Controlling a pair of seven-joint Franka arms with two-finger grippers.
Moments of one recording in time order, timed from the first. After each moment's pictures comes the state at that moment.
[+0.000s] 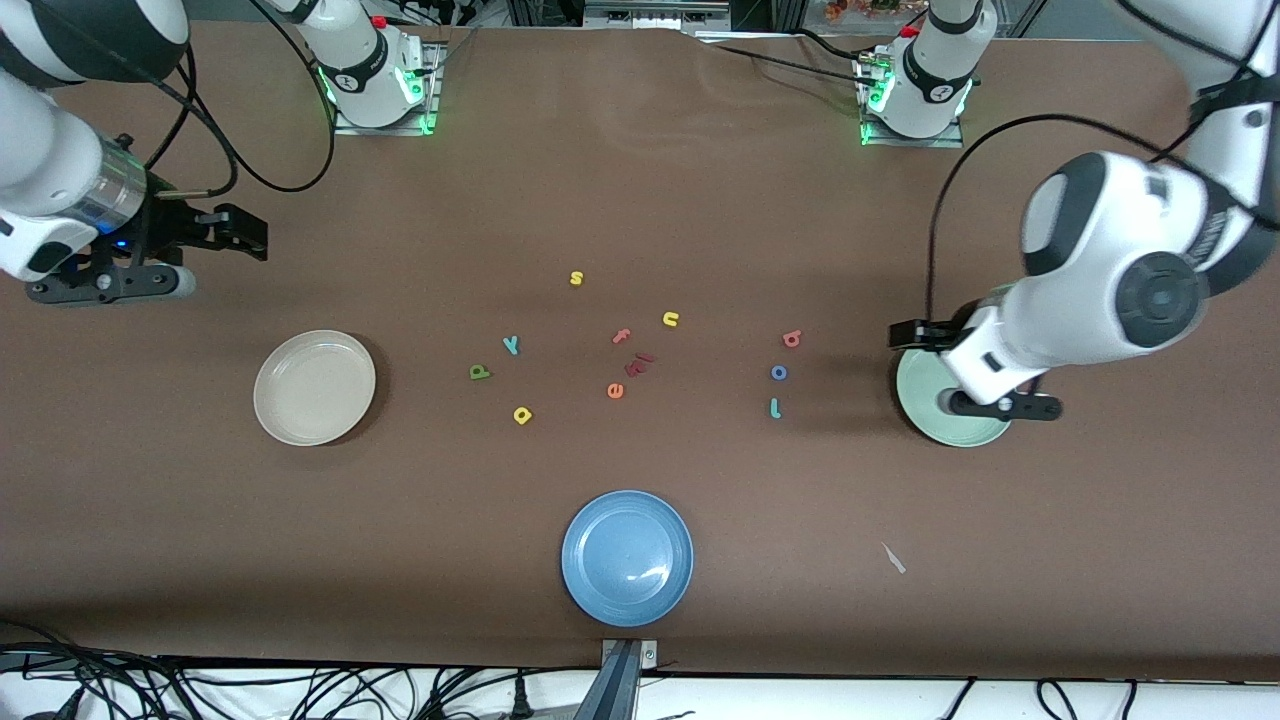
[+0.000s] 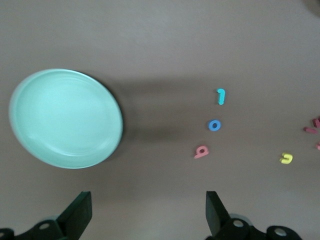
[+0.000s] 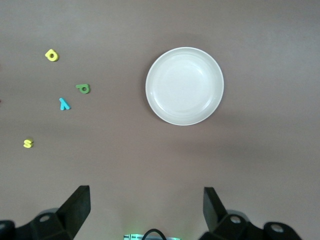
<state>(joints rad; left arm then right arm) -0.05 0.38 -0.20 -1.59 -0.06 1.74 -0.22 0.07 0.09 0.08 -1.60 -0.04 1.54 0.03</state>
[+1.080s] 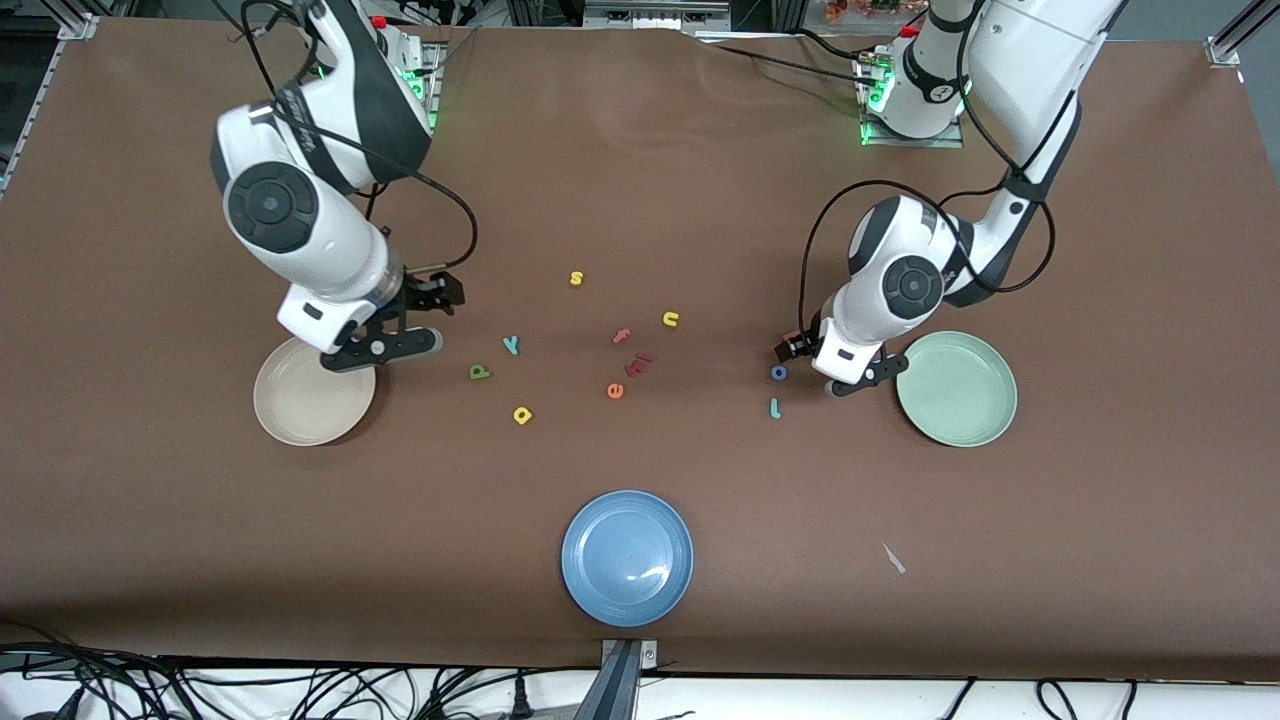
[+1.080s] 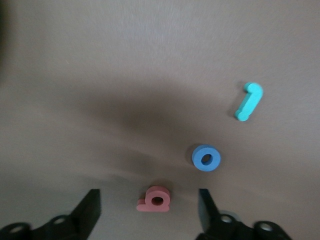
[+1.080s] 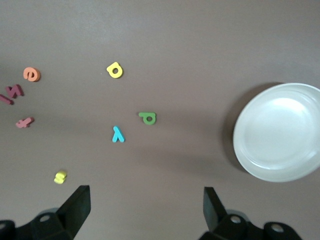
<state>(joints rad) -0.13 0.50 -0.28 -2.04 -0.06 2.41 -0.76 0.28 0.29 0.13 -1.74 -0.03 1.93 0.19</state>
